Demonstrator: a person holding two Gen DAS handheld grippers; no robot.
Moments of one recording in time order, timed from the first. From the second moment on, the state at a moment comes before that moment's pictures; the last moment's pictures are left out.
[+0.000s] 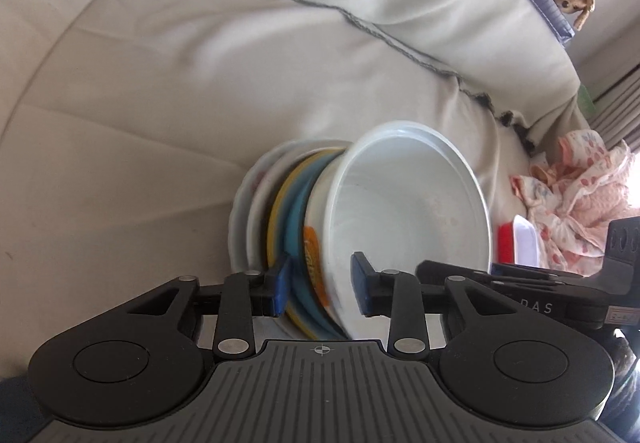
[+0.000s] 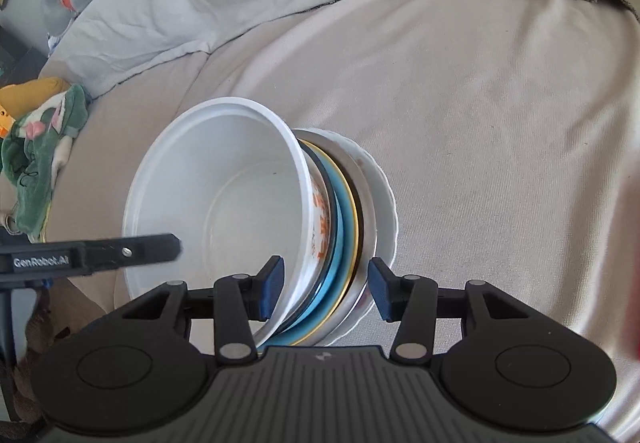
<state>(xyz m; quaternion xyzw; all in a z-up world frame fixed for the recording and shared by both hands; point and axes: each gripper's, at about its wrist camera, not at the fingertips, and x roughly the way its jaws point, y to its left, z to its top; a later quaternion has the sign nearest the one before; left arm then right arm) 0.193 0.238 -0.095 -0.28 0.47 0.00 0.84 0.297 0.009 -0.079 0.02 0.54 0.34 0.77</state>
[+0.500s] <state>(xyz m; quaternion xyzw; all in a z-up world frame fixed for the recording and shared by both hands) 0.174 0.239 -0.065 -0.31 0.42 0.00 0.85 0.290 -0.005 -0.046 0.06 0.49 0.37 0.79</state>
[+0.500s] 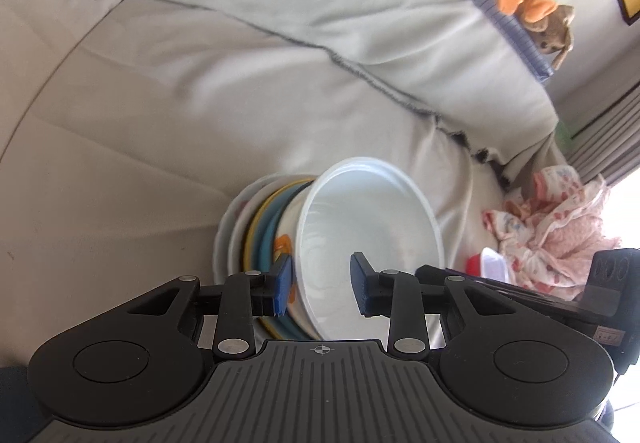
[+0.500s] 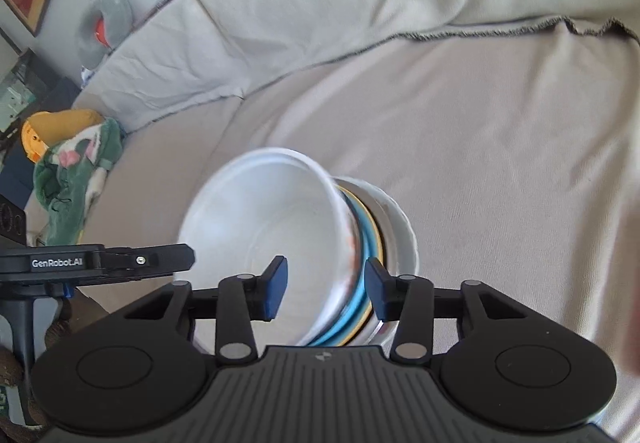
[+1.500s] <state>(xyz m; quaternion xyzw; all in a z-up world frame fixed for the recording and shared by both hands) 0.200 0.127 -0.023 -0.23 0.35 -0.03 0.91 0.272 -0.093 -0.017 0.03 0.37 0.33 0.87</state>
